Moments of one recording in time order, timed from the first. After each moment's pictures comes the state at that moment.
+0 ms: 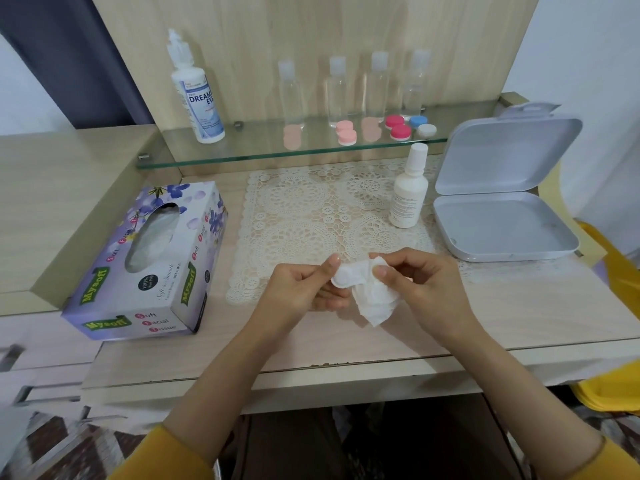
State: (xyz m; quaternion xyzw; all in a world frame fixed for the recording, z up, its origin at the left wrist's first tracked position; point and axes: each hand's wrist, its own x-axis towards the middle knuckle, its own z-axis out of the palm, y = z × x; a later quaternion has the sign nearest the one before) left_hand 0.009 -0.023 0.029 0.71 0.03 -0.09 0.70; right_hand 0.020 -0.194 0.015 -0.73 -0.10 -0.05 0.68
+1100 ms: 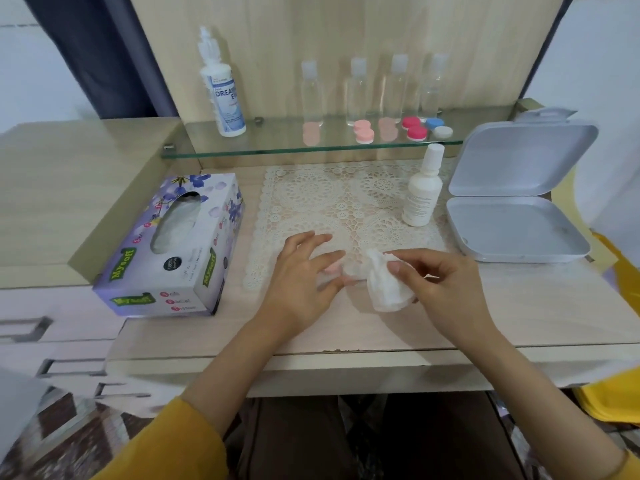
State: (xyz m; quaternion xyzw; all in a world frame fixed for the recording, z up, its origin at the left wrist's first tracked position) left_hand 0.020 -0.004 -0.002 0.94 -0.14 0.16 0.28; right_hand 0.005 -0.195 0.028 -0.80 -0.10 -0.11 0.58
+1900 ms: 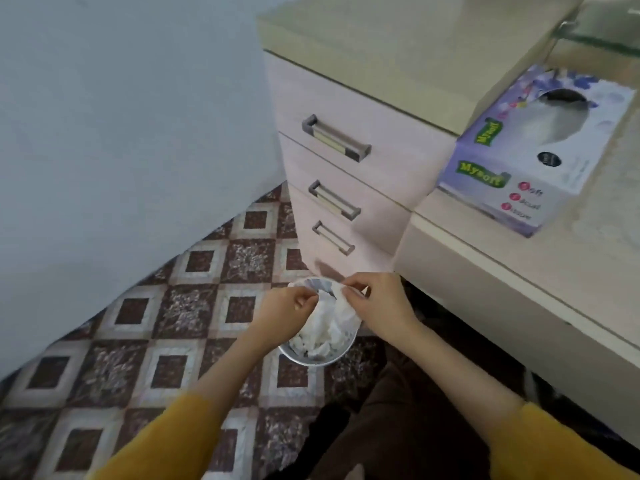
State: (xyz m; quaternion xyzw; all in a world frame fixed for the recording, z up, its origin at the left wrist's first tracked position) left_hand -0.239 0.214 -0.137 0.86 0.36 0.01 0.36; right_hand -0.108 0.096 -0.100 -0.80 -0.43 0.23 0.35
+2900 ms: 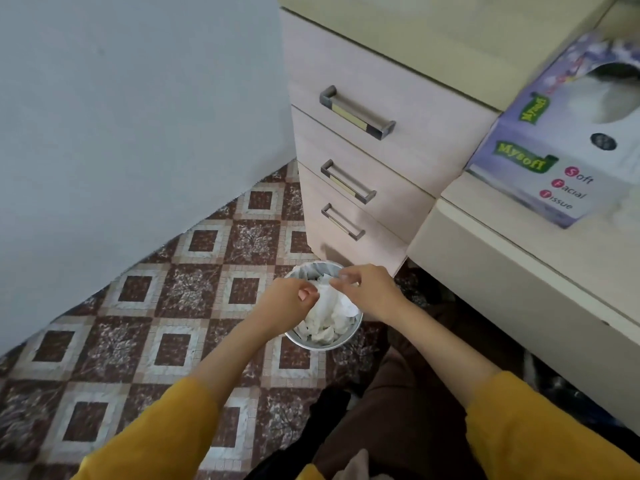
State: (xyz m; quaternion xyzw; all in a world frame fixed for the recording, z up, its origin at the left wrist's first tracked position) left_hand -0.253 0.221 -0.148 0.87 0.36 -0.05 0.34; right_hand -0.110 0.128 -0.145 -0.81 -0.38 0.37 0.25
